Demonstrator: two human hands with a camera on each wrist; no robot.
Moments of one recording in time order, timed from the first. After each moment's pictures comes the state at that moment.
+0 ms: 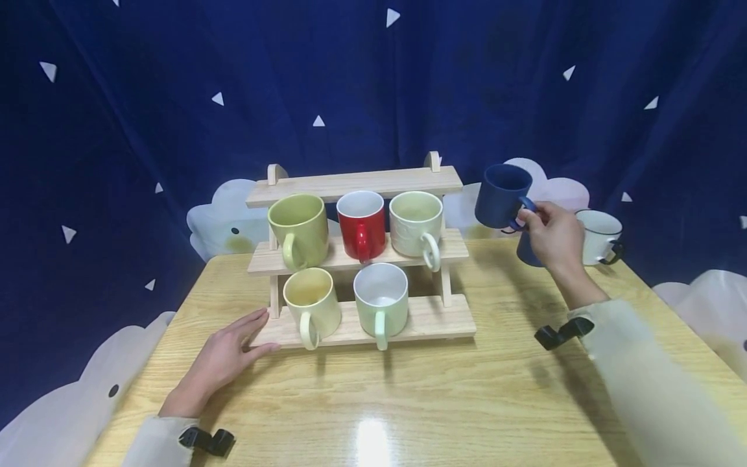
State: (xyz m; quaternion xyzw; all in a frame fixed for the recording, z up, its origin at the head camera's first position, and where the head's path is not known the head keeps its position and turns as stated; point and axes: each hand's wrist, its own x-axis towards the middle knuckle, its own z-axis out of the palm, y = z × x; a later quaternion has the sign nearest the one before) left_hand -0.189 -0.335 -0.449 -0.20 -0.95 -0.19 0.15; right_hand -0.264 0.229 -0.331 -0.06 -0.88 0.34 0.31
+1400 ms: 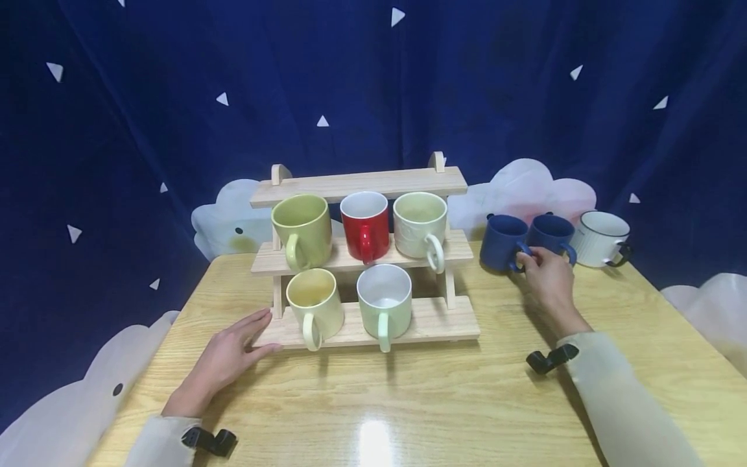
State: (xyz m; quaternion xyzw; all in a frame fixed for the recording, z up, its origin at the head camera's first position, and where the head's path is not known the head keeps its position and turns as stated) left_hand -0.190 -0.336 -0.449 -0.20 -0.95 -0.19 0.15; right_hand -0.272 0.248 -0.427 -0.09 -0.90 0.35 0.25
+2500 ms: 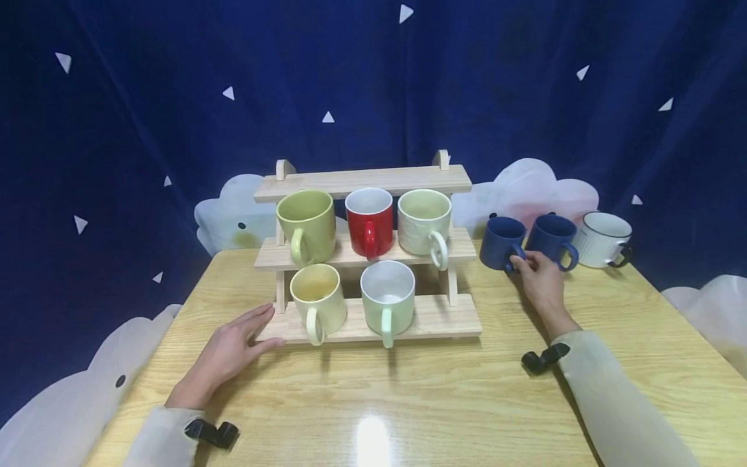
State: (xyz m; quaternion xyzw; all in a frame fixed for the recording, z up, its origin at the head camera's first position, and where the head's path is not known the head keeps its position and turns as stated) left_hand -0.191 -0.336 -0.449 -0.20 -0.95 -0.19 0.15; right_hand -0.287 0.251 -0.460 -0.09 -0.88 0.40 0.25
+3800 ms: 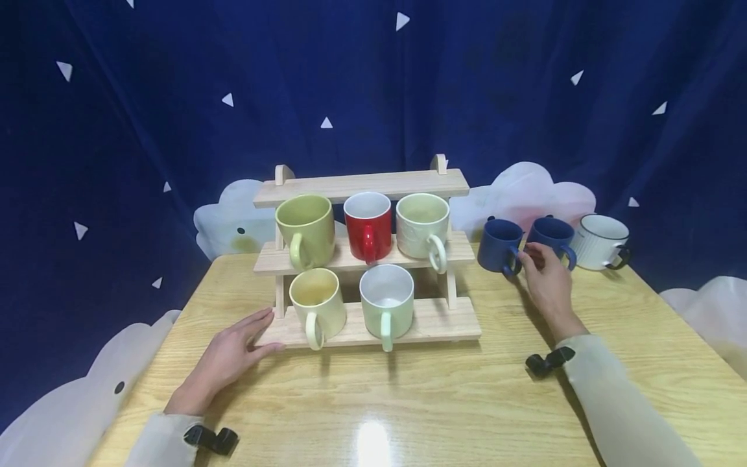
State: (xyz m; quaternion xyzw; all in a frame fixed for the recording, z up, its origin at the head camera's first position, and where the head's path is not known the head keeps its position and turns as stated) left_hand -0.190 -0.335 -0.449 -0.20 -0.95 -0.19 0.15; right_hand -0.281 0.251 -0.446 -0.06 -0.86 0.40 0.30
